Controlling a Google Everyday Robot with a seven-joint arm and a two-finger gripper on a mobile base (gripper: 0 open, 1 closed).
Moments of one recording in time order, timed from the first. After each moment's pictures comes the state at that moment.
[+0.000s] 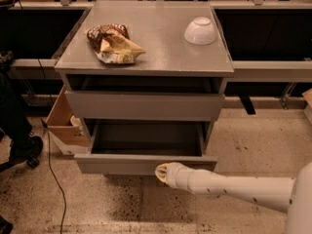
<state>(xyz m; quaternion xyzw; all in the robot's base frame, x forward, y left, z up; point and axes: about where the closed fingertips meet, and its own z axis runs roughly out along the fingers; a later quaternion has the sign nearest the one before) 0.580 -0.028 0.397 -0.62 0.64 0.02 0.45</state>
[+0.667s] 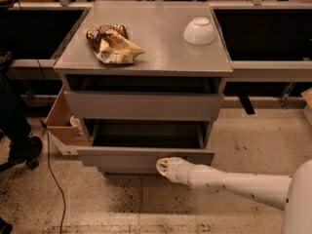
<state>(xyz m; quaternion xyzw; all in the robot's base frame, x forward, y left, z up) 0.604 -0.029 0.400 -0.62 0.64 0.00 0.46</state>
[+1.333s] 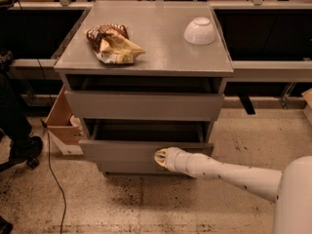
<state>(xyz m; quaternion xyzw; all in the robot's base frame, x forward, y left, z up) 0.652 -0.025 0.404 -0.64 0.61 -0.01 0.47</state>
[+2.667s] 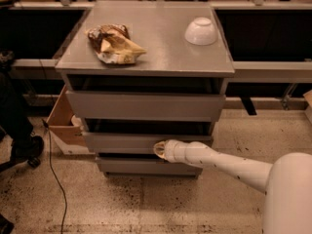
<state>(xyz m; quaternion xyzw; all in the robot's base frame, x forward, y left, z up) 0.690 -0.018 0.403 -0.67 0.58 0.00 0.46</state>
